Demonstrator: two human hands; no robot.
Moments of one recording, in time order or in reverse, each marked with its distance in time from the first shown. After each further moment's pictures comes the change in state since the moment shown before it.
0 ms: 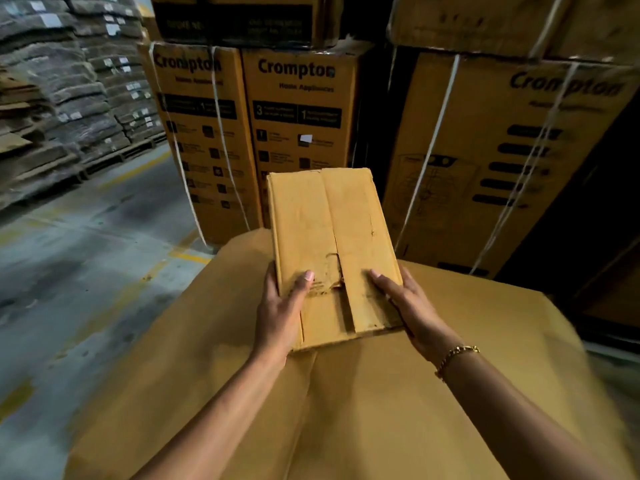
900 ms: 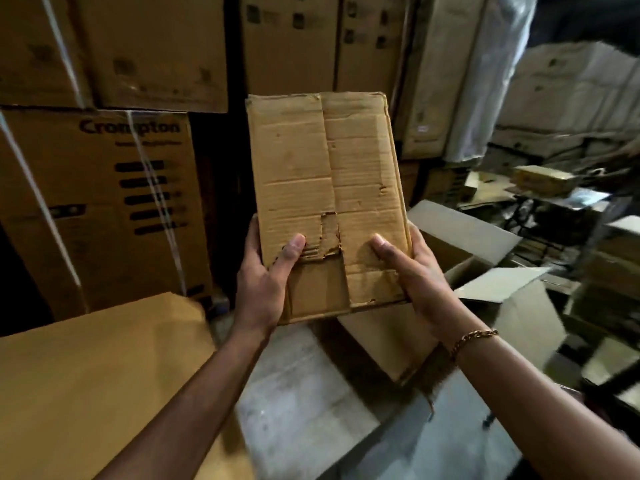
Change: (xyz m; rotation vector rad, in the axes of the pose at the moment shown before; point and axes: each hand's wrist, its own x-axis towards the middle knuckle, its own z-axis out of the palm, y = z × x) left_hand -0.459 0.155 0.521 -0.303 -0.841 0.347; right_hand -0.552 -0.032 -0.508 -0.085 0.895 -0.414
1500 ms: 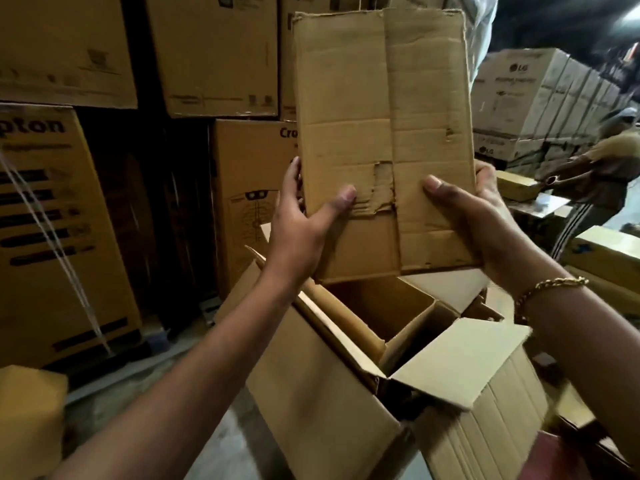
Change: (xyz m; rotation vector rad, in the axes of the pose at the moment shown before) left_hand 0.197 -0.049 0.274 -0.082 -0.204 0.021; right_hand 0.215 -0.015 -0.240 -0.110 0.195 -0.051
